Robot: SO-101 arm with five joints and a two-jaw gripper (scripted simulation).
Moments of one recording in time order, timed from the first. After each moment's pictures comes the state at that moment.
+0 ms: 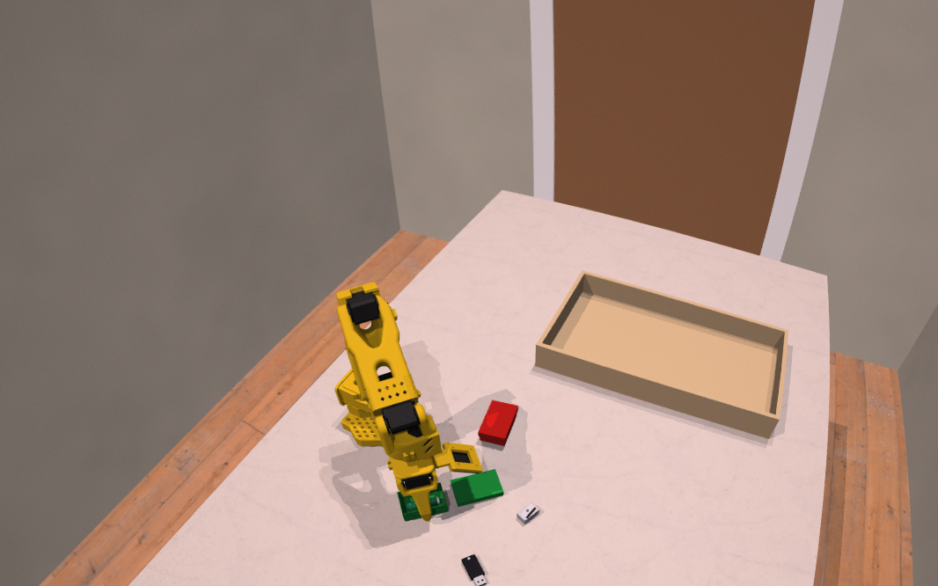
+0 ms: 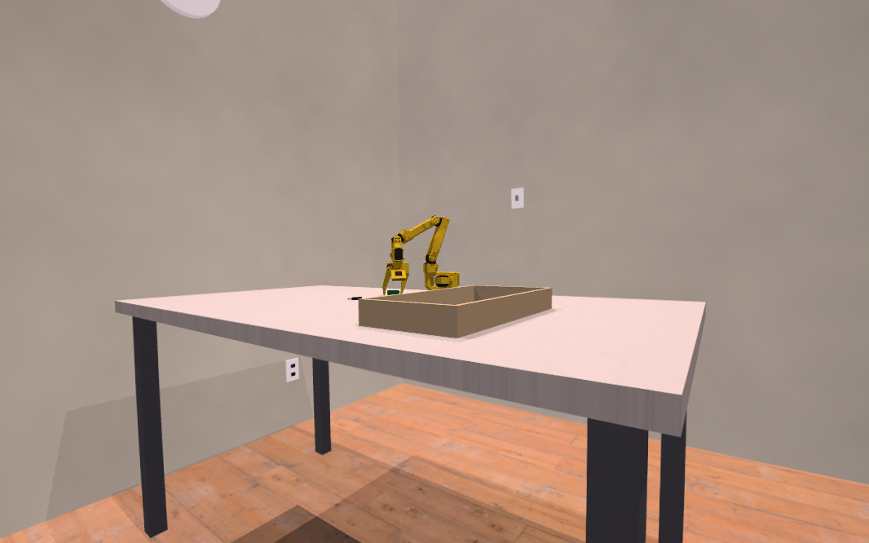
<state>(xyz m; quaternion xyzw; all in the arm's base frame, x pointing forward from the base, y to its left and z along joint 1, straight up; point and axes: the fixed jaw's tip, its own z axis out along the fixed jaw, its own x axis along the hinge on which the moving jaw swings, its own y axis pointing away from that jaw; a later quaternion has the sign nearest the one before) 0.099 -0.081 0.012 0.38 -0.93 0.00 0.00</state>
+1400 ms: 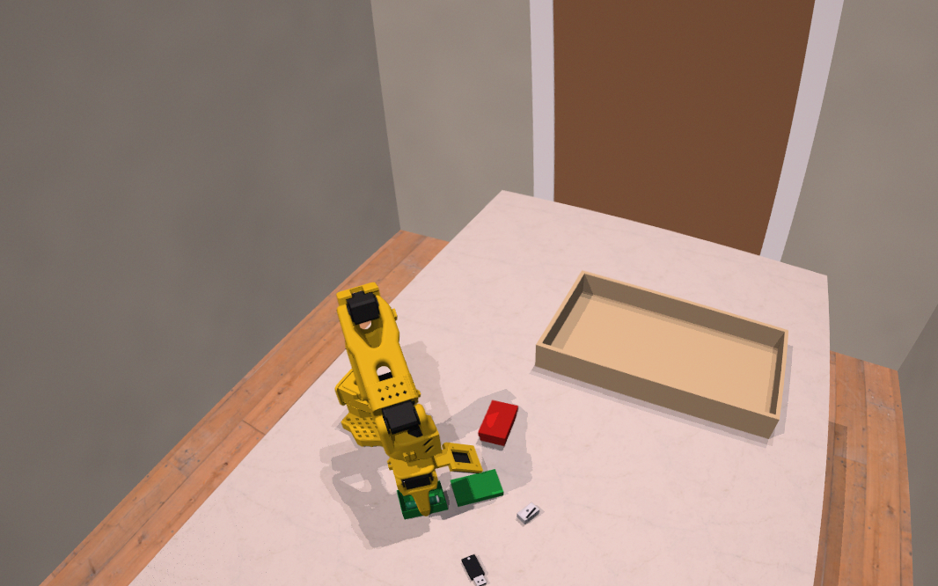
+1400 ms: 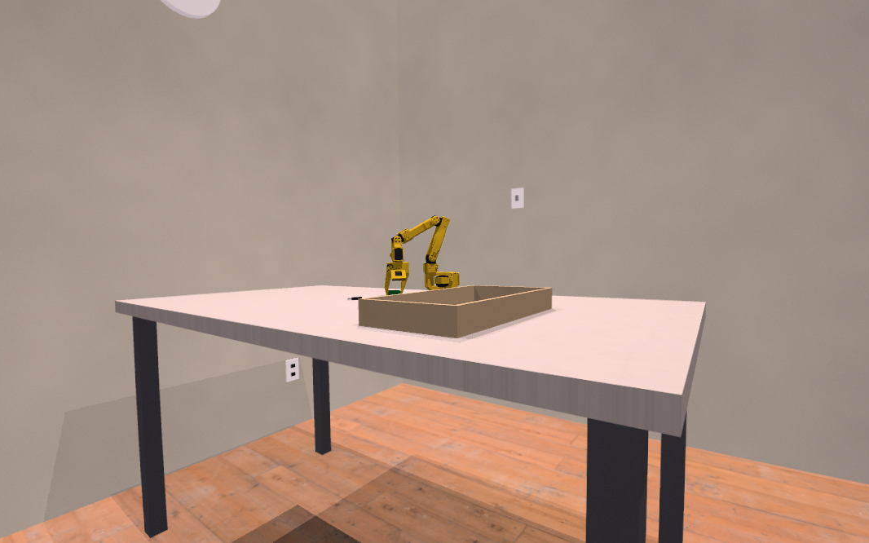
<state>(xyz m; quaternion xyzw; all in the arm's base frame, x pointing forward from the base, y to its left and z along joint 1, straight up) 0.099 -0.081 0.012 0.38 -0.93 0.00 0.00</state>
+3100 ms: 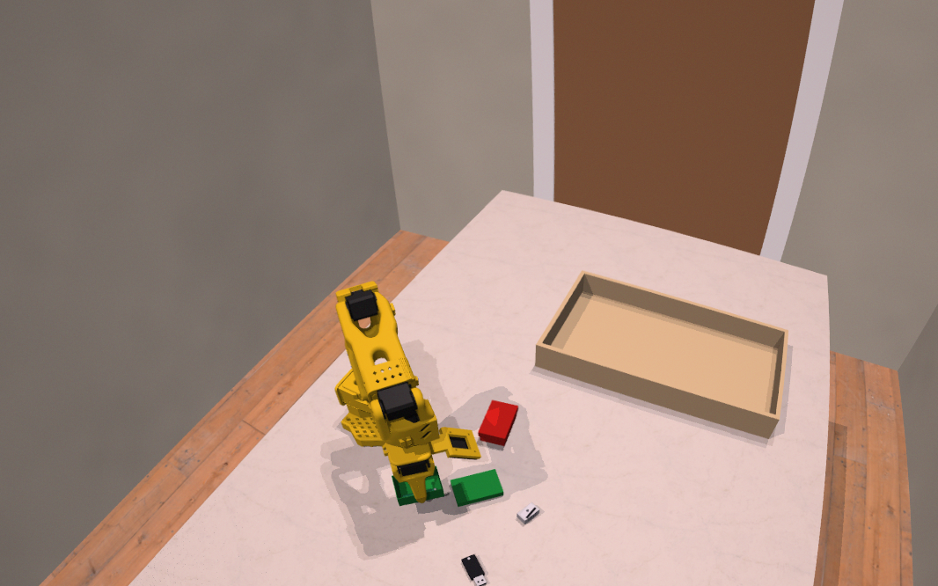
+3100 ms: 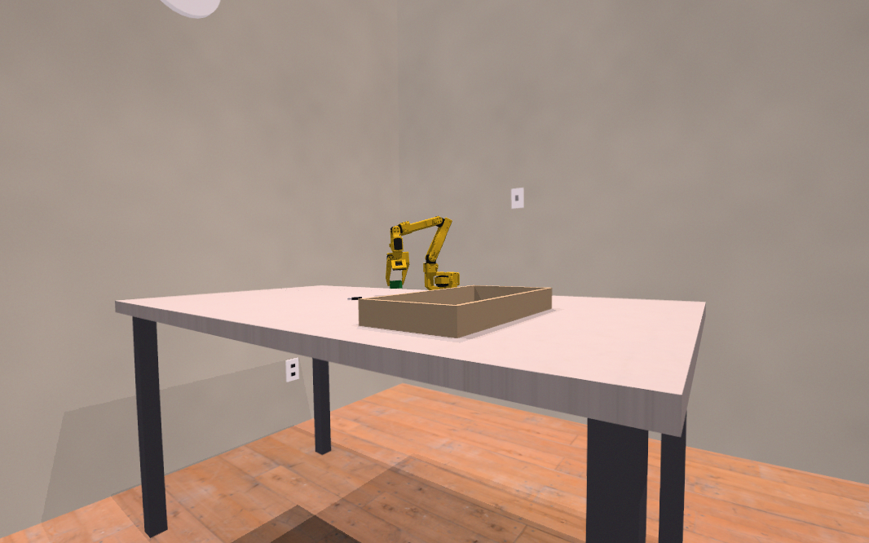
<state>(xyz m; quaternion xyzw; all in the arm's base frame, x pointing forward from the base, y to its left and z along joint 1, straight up) 0.096 -0.078 0.043 0.38 -0.93 -0.02 0.01</state>
